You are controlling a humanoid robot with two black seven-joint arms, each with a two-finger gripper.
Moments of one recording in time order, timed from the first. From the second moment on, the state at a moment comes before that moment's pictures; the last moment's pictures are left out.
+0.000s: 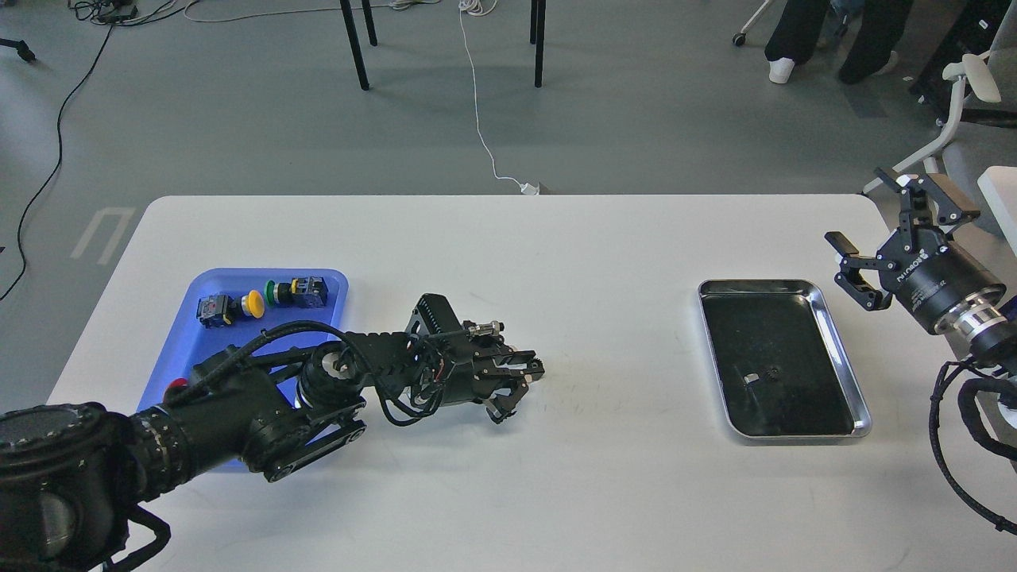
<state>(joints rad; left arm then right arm) -0.79 0.10 -0.17 -0.79 2.17 0.08 -0.38 0.54 -0.82 0.47 1.05 -0.05 0.33 0.49</state>
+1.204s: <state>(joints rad) -0.57 0.80 -0.26 -0.90 1.92 0.18 -0.48 0.54 -0.82 0.49 1.04 -0.05 0.33 0.49</state>
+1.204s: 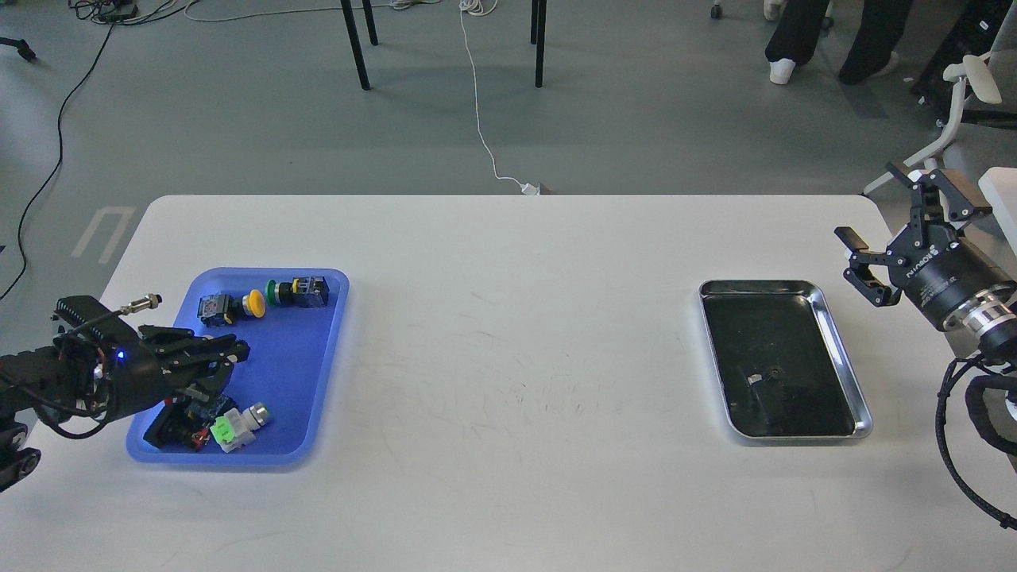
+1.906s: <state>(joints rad) -0.75 0.80 -0.29 -0.91 1.22 0.20 -0.49 0.56 -0.88 0.49 1.05 -0.06 0.33 0.49</state>
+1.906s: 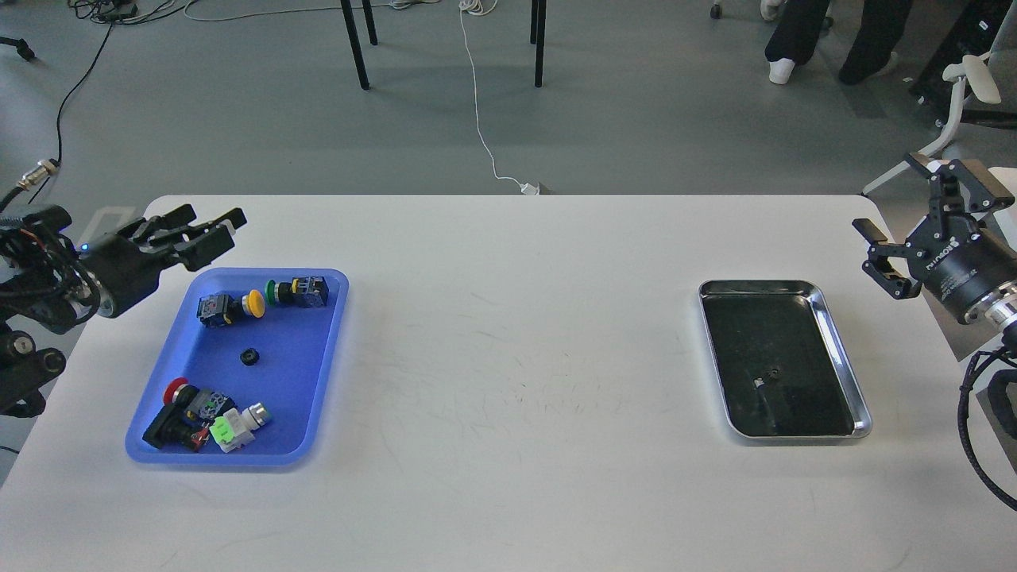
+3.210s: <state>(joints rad) -0.77 0.61 -0.58 -0.89 -0.08 -0.27 -0.49 1.47 -0.71 -0.66 1.10 -1.30 0.36 0.49</state>
